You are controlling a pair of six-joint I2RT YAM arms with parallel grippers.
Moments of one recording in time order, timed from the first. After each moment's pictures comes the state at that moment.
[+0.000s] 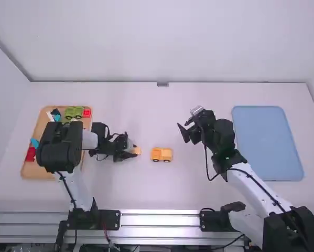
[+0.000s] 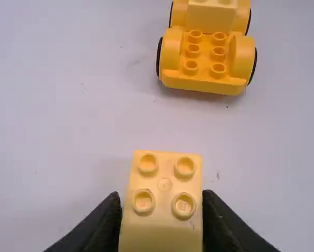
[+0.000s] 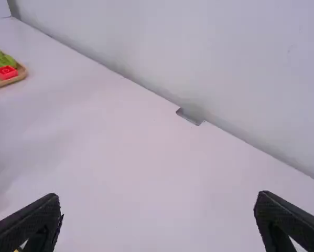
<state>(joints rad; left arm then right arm) 0.09 1.99 0.74 -0.13 1.00 1.41 0.30 1.18 0.51 0.34 -0.28 -0.27</state>
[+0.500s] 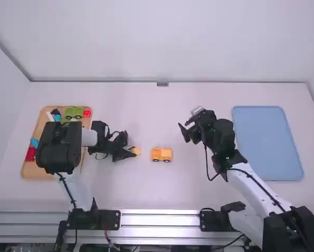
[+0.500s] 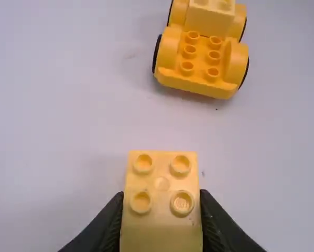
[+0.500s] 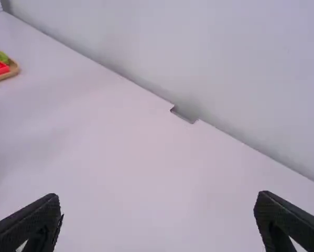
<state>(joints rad) 0.09 1.95 0.80 -0.31 0.98 1.36 0.29 1.18 0.51 0.32 -0.26 -0.29</state>
